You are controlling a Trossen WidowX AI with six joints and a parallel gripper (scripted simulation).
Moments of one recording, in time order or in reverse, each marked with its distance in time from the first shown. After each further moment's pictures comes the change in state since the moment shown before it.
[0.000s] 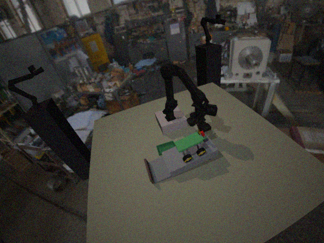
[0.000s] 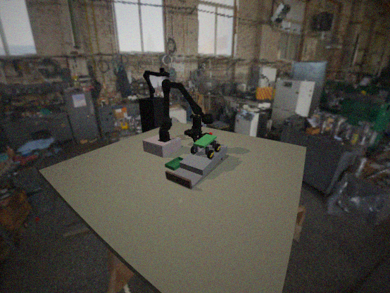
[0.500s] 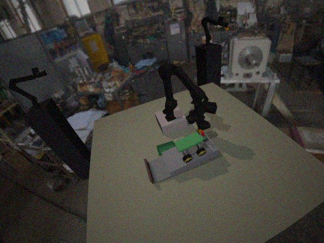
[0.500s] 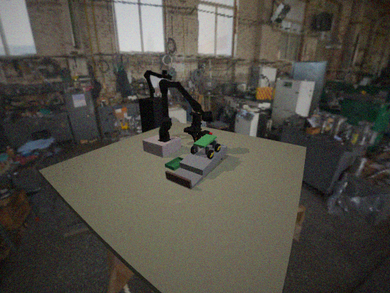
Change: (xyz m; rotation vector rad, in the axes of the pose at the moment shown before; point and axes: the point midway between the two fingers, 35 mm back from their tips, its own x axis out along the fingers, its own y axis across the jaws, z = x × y) arm -0.018 -0.003 0.004 0.007 -0.009 -0.010
